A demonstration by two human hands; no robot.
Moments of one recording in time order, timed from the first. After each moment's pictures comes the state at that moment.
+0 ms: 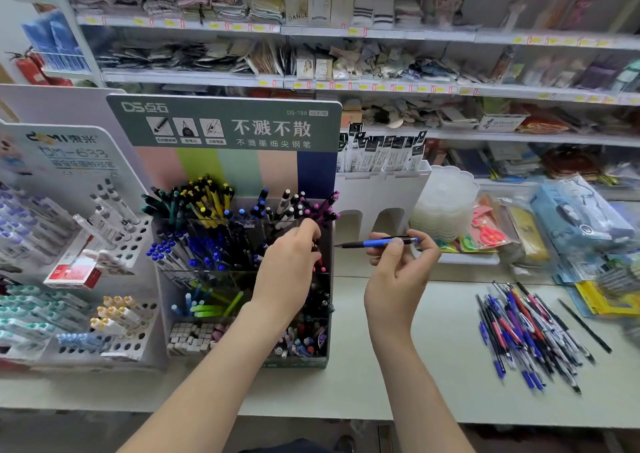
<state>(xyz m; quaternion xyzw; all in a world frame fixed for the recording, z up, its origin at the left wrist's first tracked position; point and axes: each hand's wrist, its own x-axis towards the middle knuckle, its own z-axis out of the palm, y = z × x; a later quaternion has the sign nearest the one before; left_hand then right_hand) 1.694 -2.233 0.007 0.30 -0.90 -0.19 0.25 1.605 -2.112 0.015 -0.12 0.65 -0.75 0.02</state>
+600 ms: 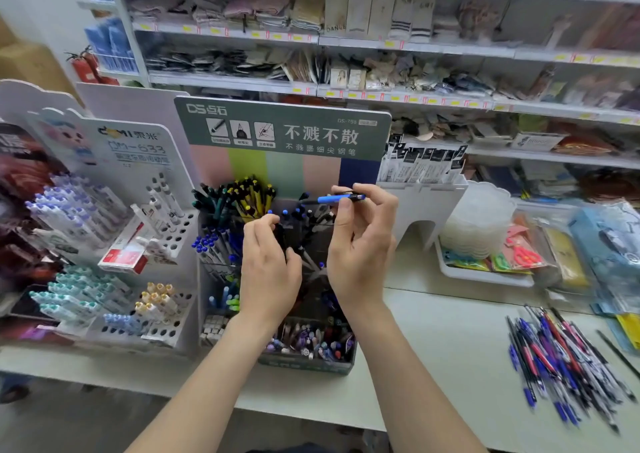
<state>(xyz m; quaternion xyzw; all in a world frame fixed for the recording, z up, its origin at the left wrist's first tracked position) 1.756 -2.262 -0.002 0.41 -0.80 -0.23 0.39 1.653 -2.188 0.060 -0.38 0.59 -0.71 -0.05</state>
